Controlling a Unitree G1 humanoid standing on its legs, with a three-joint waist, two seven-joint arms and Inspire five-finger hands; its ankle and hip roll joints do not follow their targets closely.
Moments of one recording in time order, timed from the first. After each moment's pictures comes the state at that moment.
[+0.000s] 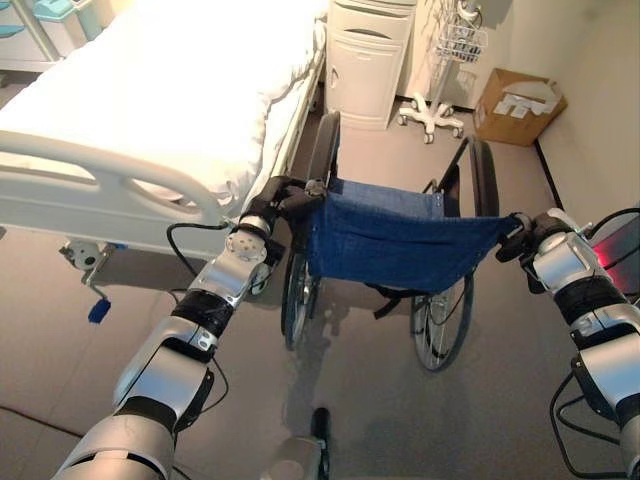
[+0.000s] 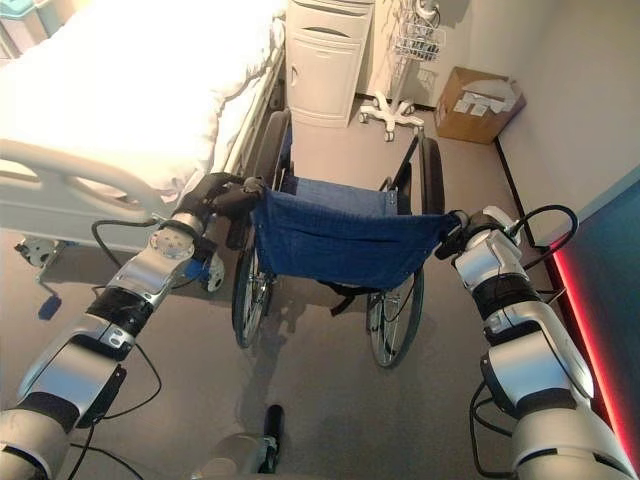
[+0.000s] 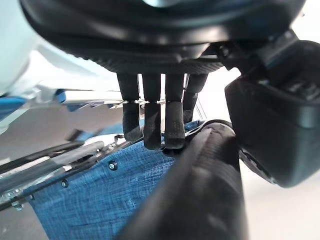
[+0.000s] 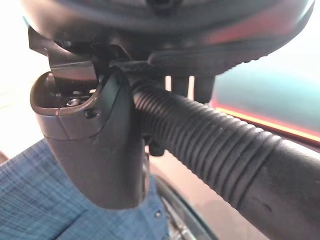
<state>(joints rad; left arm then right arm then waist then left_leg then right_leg) -0.83 0.48 -0.42 0.66 -0.17 0.21 0.13 -0.93 -0.67 0.47 0.82 -0.14 0.66 0.07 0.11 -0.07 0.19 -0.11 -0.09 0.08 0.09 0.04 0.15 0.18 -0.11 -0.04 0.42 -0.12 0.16</state>
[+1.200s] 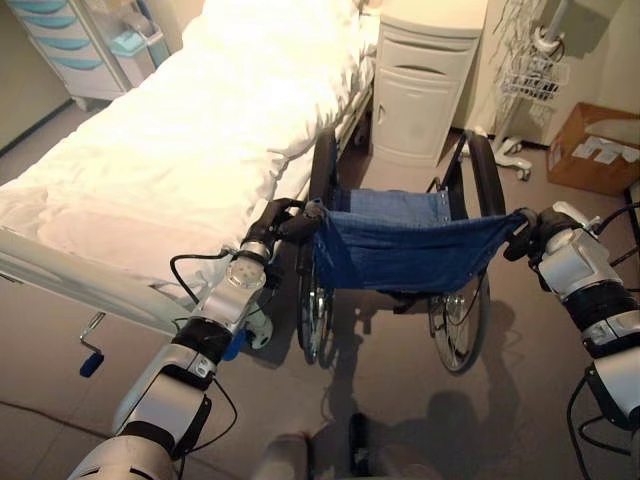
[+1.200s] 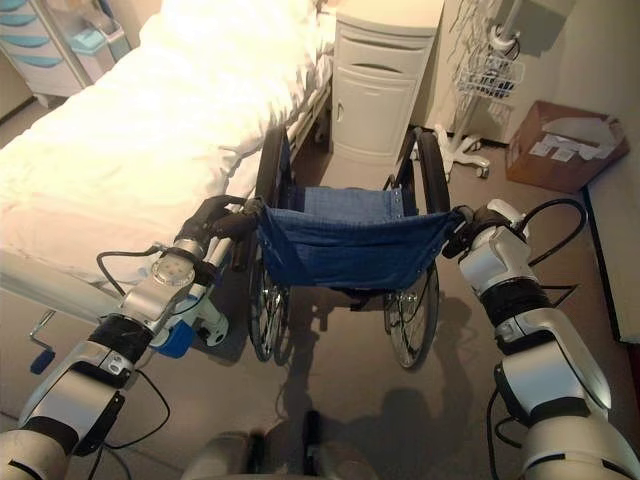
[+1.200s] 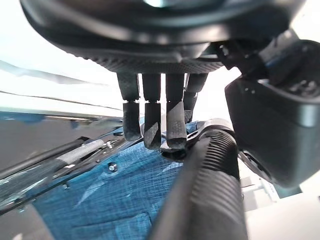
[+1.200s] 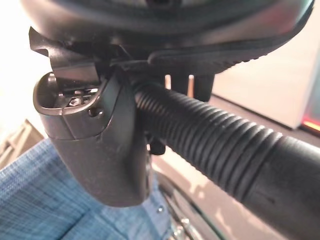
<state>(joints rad) -0.65 0.48 -0.39 0.56 -0.20 0.11 0.15 -0.88 -0.74 0.48 0.66 -0.20 0.73 0.13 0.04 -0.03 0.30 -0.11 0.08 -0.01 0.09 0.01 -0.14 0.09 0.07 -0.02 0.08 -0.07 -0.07</state>
